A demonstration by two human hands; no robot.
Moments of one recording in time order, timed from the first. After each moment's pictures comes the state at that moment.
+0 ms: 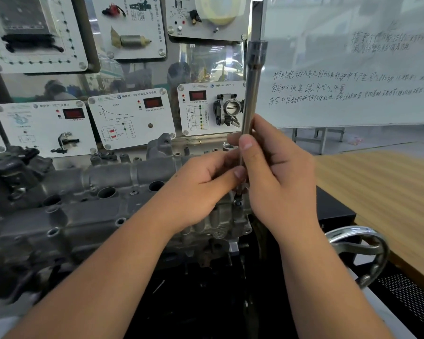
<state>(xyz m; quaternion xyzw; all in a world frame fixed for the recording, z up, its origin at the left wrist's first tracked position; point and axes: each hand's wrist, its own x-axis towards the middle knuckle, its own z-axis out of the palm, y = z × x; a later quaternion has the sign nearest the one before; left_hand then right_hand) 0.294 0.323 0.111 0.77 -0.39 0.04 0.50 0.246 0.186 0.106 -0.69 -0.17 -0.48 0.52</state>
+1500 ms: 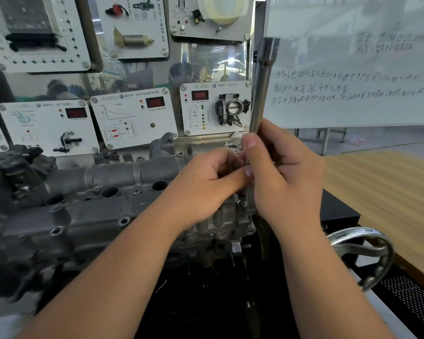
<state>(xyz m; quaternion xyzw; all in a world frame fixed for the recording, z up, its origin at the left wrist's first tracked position) 0.297 0.318 0.110 0.78 -0.36 0.06 0.52 0.254 0.187 0.102 -0.67 -0.16 -0.52 0.51</state>
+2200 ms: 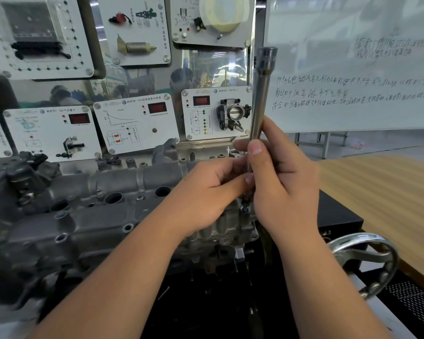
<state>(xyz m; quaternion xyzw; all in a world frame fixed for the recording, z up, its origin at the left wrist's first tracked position) 0.294 0.321 0.113 0.77 -0.37 0.03 0.52 0.256 0.191 0.100 -0.65 -0.17 -0.51 0.54</state>
